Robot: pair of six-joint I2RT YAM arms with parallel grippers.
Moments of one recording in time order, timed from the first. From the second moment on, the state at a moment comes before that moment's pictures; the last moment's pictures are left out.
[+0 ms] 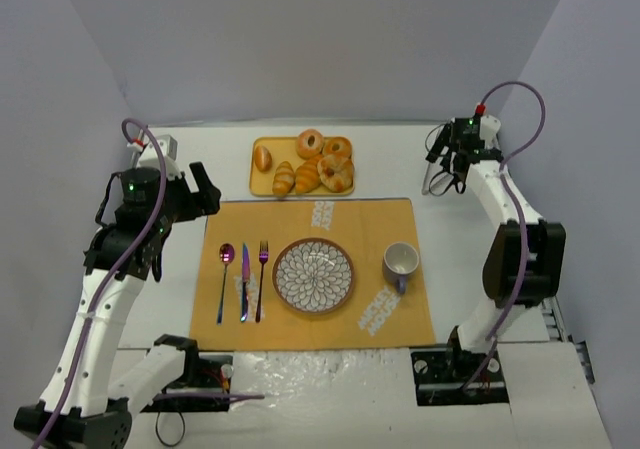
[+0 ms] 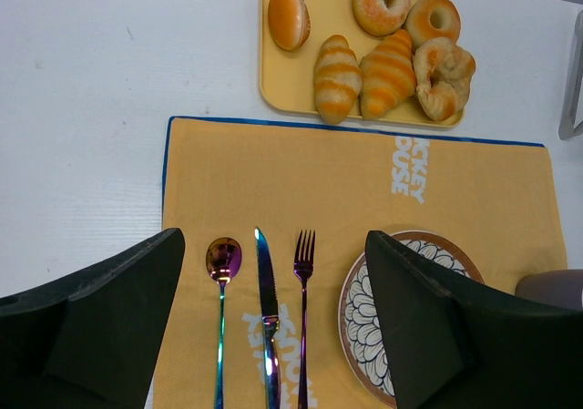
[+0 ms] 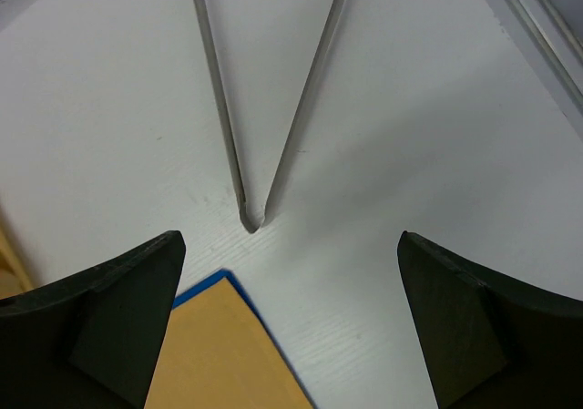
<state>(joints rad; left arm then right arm) -0.17 0.92 1.15 -0.69 0.00 -0.31 0.02 1.66 1.32 -0.40 0.33 0.48</state>
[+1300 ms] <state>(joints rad) -0.15 0.92 1.15 -0.69 0.02 -0.33 -0.04 2.22 1.78 -0.50 0.25 0.50</state>
